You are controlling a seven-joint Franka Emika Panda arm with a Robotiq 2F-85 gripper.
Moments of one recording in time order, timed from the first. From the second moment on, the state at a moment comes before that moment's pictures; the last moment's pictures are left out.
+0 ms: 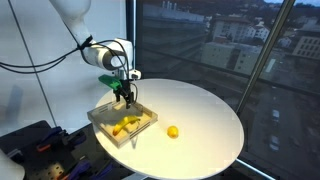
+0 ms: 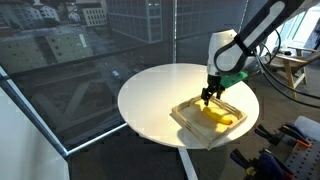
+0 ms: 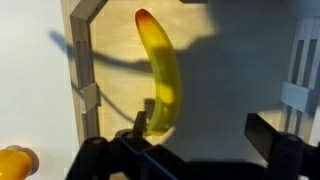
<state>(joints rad) 0.04 0.31 0.01 -2.35 -0.03 2.58 0.15</state>
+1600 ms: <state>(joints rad) 0.00 0.11 -0.01 -2.39 -0.03 2.44 0.08</state>
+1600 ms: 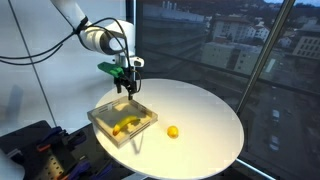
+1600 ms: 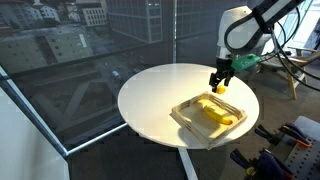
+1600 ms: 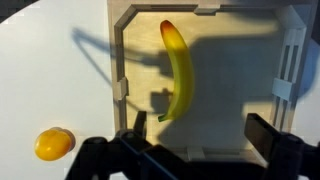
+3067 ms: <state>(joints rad) -0.03 -0.06 -0.04 -2.42 -0.04 2.34 0.15</state>
